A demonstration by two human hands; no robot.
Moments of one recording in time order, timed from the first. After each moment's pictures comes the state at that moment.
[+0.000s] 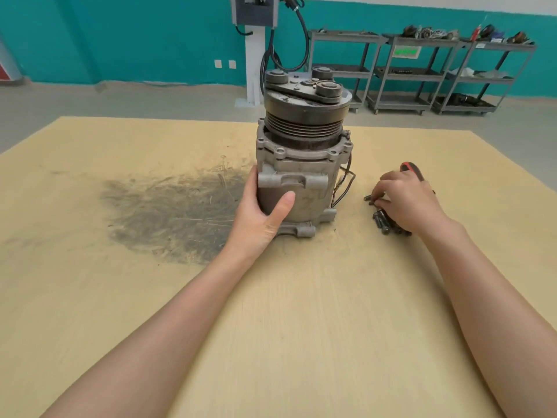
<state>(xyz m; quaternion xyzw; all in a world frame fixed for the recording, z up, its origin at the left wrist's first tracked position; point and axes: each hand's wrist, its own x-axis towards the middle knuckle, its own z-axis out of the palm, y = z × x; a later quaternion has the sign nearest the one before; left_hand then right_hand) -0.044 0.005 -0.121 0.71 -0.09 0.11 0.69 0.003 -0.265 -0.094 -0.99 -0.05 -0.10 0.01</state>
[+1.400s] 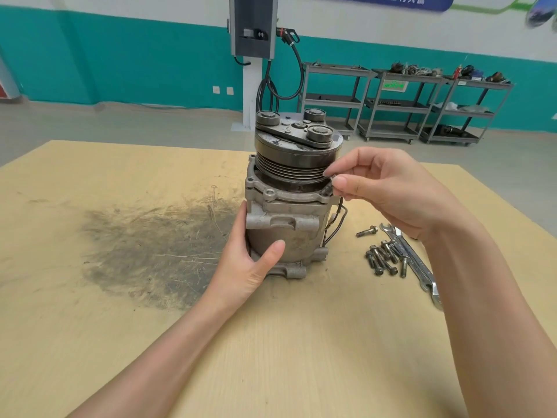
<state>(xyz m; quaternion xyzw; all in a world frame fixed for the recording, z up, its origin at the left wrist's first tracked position) -0.048 0.008 -0.119 0.69 -0.12 0.07 0.71 -0.035 -0.199 0.016 -0.78 -0.20 0.00 0.59</state>
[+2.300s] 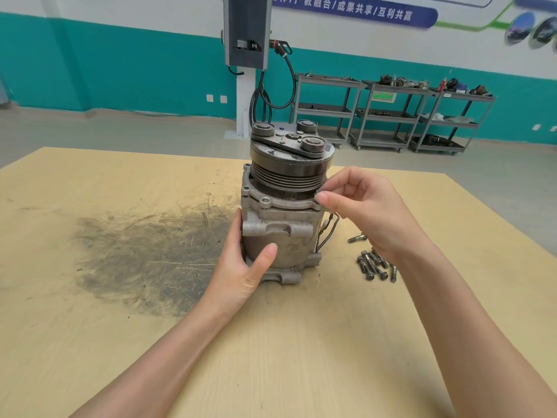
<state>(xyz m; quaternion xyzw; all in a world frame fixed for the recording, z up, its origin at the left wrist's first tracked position) -0.053 0.005 -0.112 0.68 -0.13 0.08 0.72 -0.036 -0.190 -0.011 -0.77 -0.18 -0.08 0.61</state>
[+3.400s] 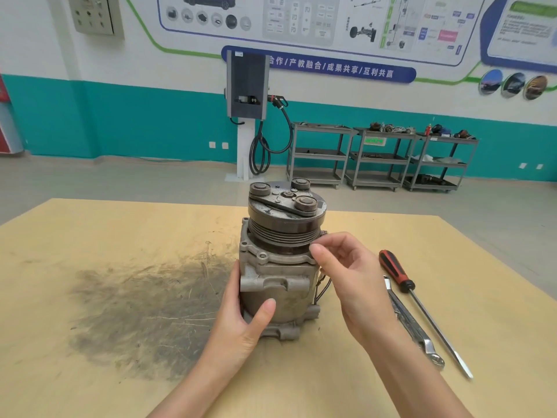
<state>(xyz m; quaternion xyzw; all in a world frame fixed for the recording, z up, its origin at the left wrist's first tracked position) -0.048 0.002 -0.117 0.67 -0.15 0.11 0.72 -0.043 -0.164 -0.043 -0.68 -0.13 -0.18 0.70</state>
